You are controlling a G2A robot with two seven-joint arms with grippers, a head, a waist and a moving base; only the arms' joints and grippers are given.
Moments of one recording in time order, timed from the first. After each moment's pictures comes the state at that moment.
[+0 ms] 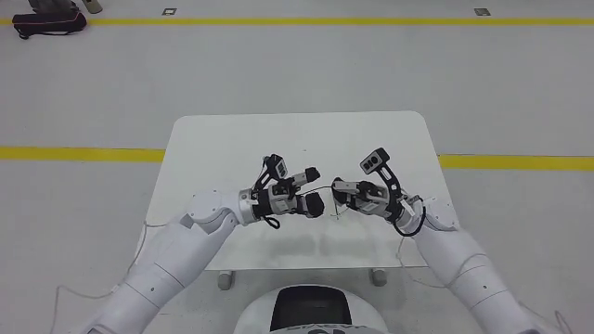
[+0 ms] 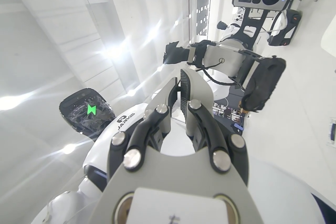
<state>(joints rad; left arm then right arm) 1.26 -1.12 -0.91 -1.45 -0.75 -0.12 -0.92 -1.34 -1.15 1.07 -1.26 0.95 -0.31 1.27</state>
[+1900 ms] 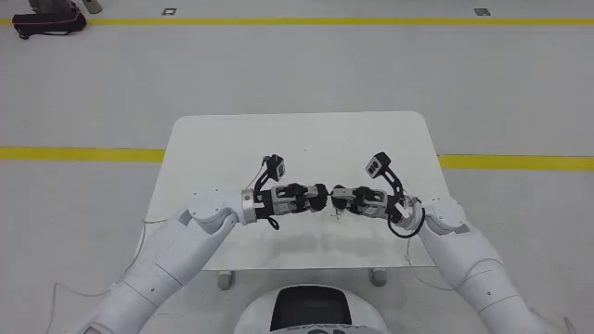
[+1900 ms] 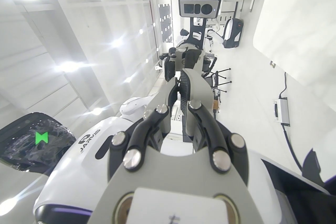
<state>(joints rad) 1.25 -1.10 -0.90 -1.46 -0.61 -0.09 -0.88 -1.37 -1.13 1.14 -1.30 0.67 -0.24 1.17</state>
